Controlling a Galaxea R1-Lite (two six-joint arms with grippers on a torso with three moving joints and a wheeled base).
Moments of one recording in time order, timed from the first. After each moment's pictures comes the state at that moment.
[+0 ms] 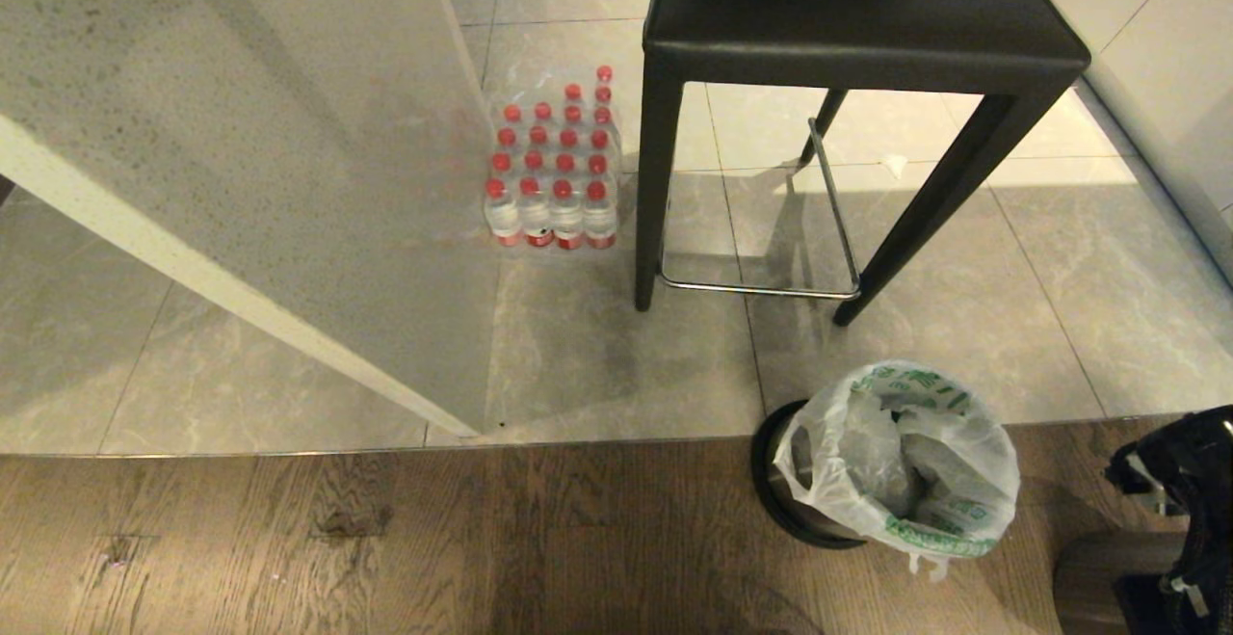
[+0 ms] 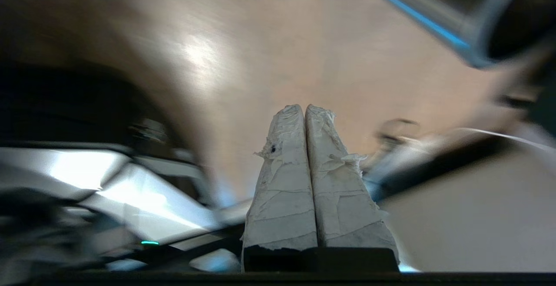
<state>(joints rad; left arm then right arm) 0.00 0.00 0.00 0.00 0.00 0.00 0.04 1.43 -0.47 0.23 -0.37 0.14</state>
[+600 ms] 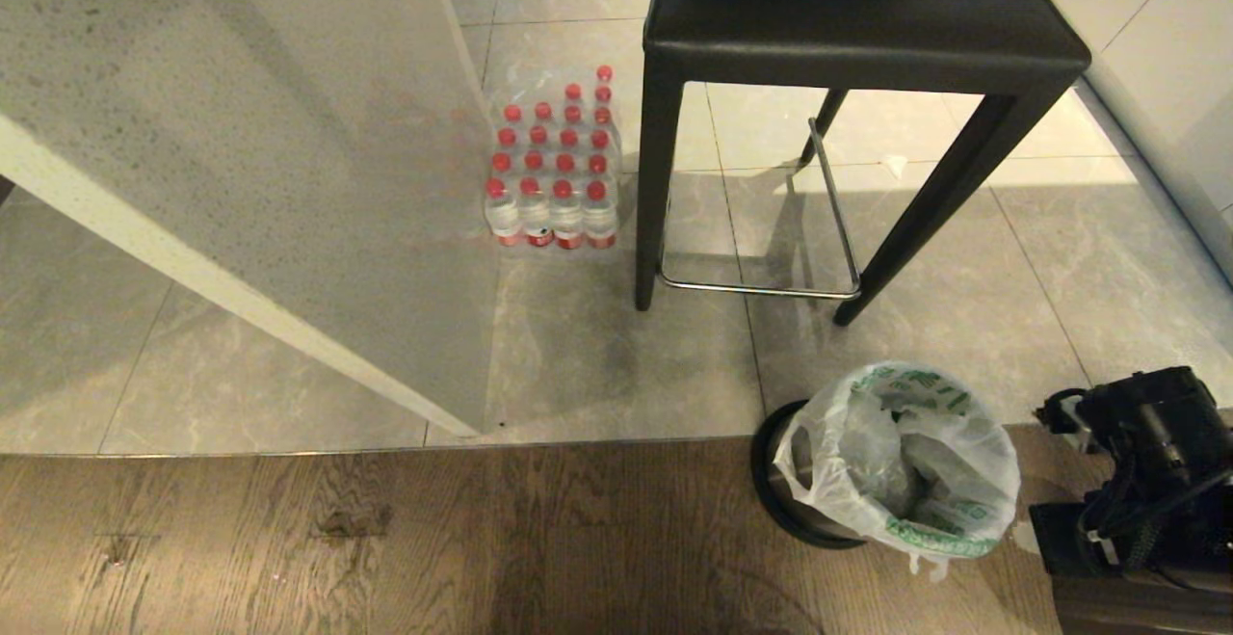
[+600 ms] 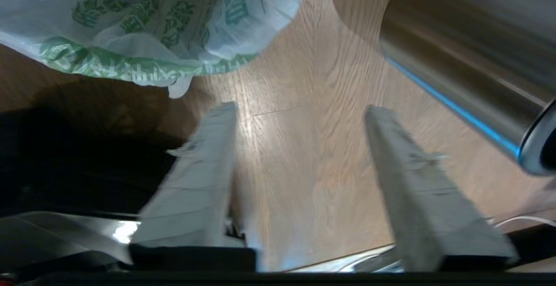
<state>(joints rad) 0.00 0.00 0.00 0.00 0.00 0.00 0.12 1.56 -0.49 -0.09 -0.32 0.12</state>
